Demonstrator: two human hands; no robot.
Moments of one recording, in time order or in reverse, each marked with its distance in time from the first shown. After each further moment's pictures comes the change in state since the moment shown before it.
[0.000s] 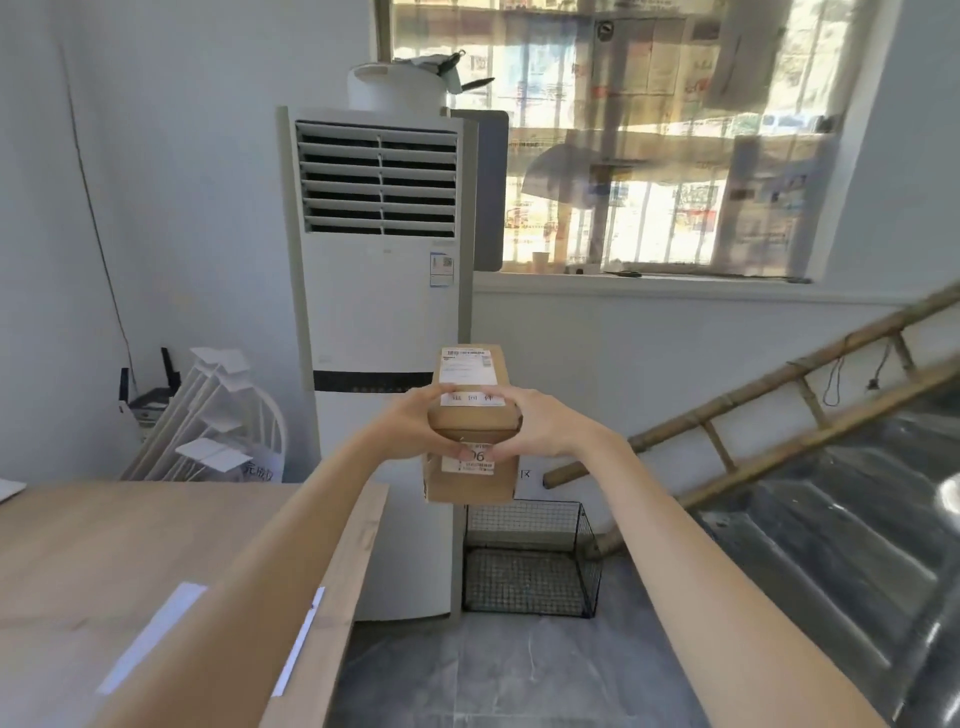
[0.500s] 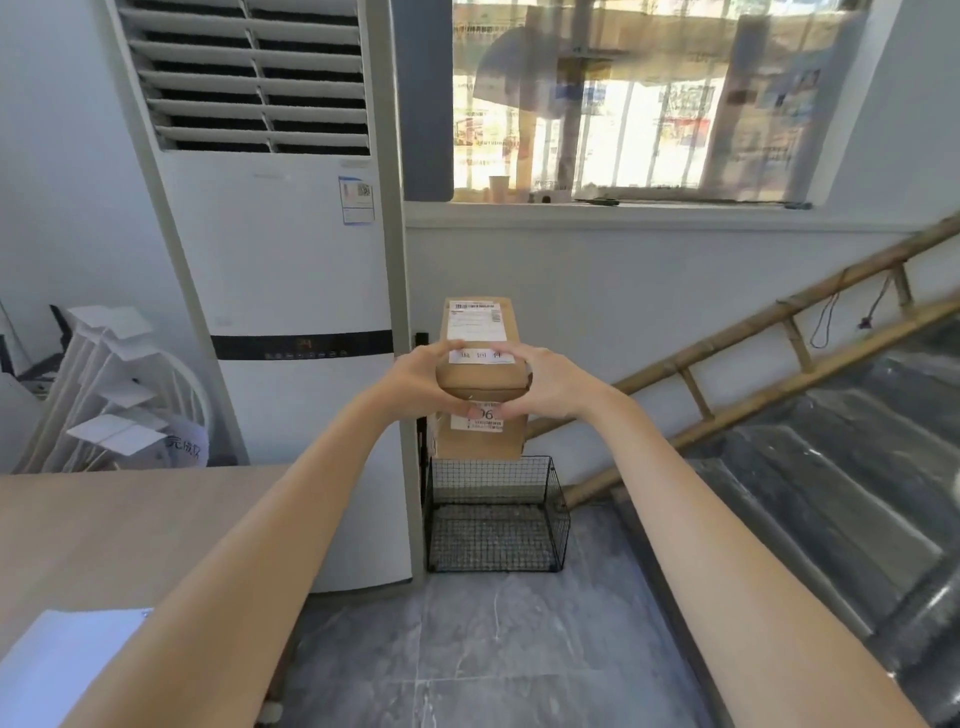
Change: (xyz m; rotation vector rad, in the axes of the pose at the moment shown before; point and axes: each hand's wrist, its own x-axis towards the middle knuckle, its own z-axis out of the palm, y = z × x) left_hand 0.219 0.001 0.093 0.010 -0.023 0.009; right_hand 0.095 0.181 -0.071 0.022 0.048 0.049
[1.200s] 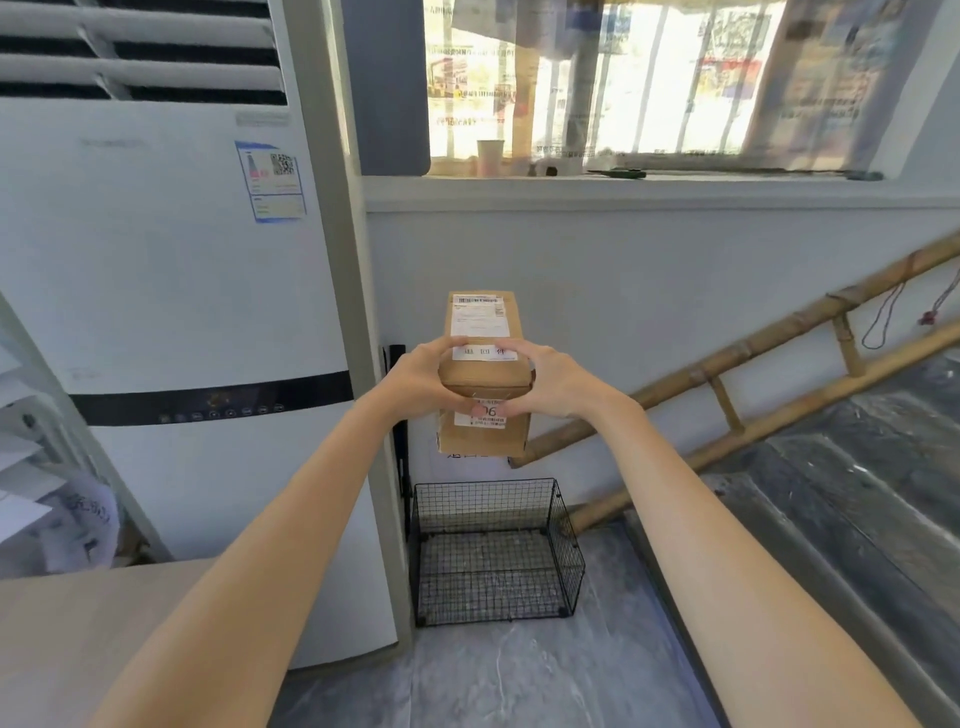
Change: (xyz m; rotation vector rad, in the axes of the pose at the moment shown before) left_hand 0.290 -0.109 -0.015 -0.129 -0.073 -0.005; right_hand 0.280 0.138 -0.013 0.045 0.032 0.103
